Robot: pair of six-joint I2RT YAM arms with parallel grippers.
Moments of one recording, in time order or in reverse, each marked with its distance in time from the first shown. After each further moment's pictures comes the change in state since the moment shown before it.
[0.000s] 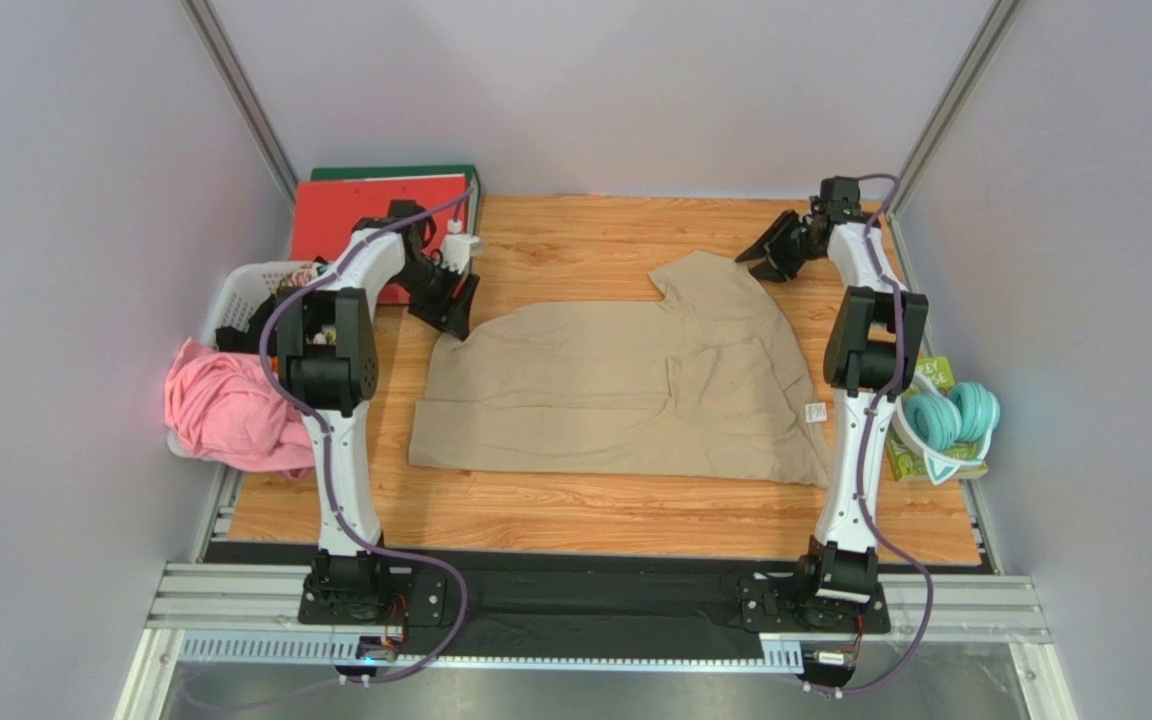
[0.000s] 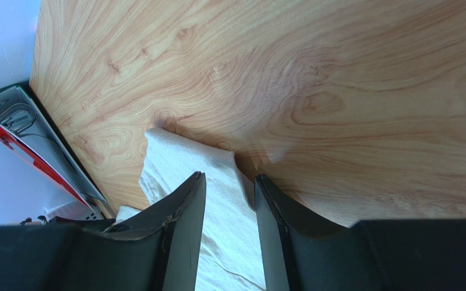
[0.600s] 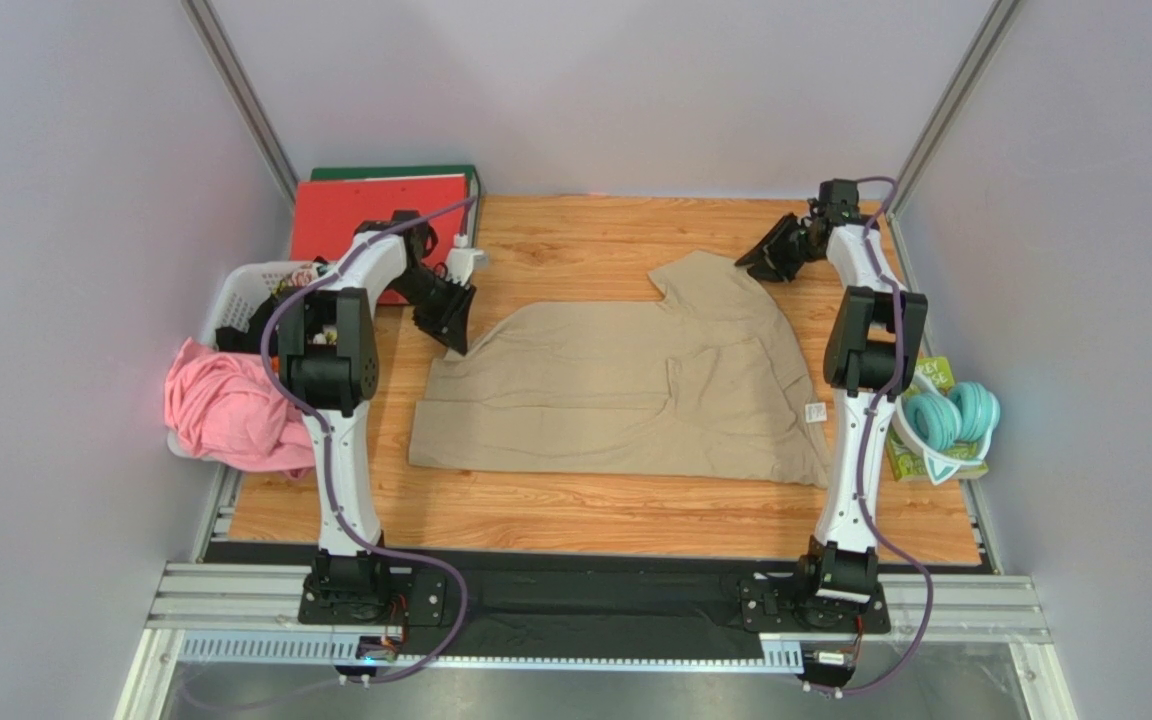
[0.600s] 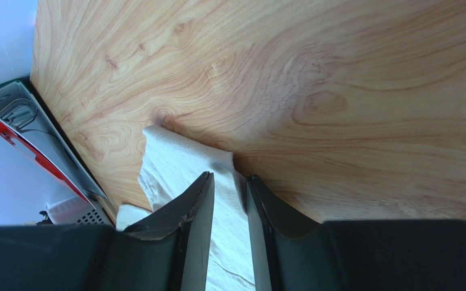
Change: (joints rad) left arm -0.001 0.000 -0.021 -0.120 0.097 0.053; right arm 0.000 0.000 -0.018 0.016 -0.019 0.000
